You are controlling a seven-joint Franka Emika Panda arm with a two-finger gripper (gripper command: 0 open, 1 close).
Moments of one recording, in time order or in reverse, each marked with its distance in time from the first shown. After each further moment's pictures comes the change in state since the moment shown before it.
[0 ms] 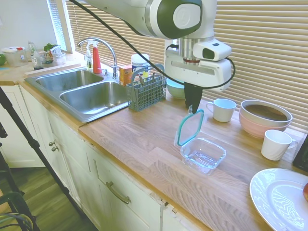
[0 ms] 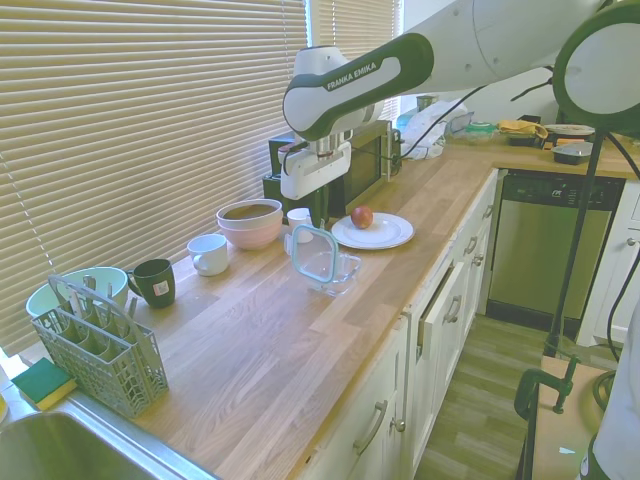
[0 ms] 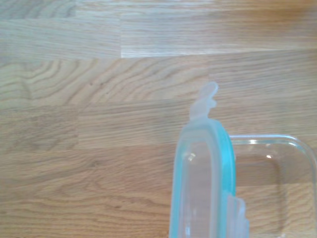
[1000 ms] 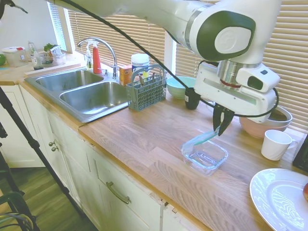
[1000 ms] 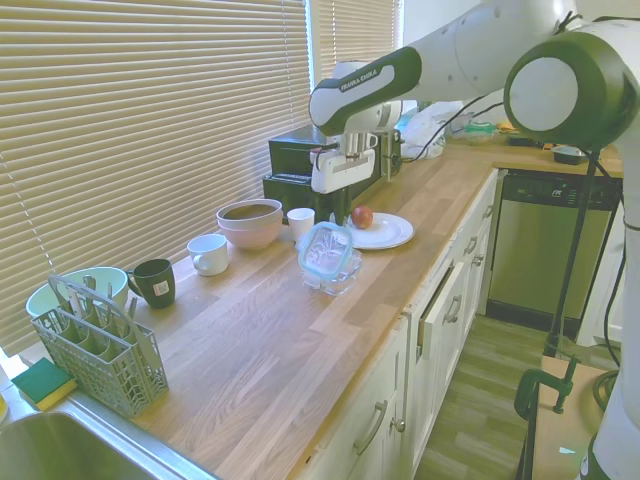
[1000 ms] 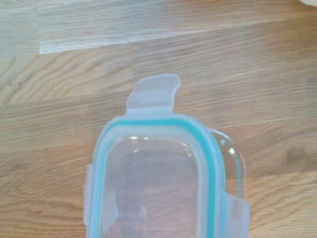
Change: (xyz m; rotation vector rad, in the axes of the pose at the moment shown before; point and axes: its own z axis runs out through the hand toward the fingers) arm 0.081 0.077 0.035 0.050 -0.095 0.053
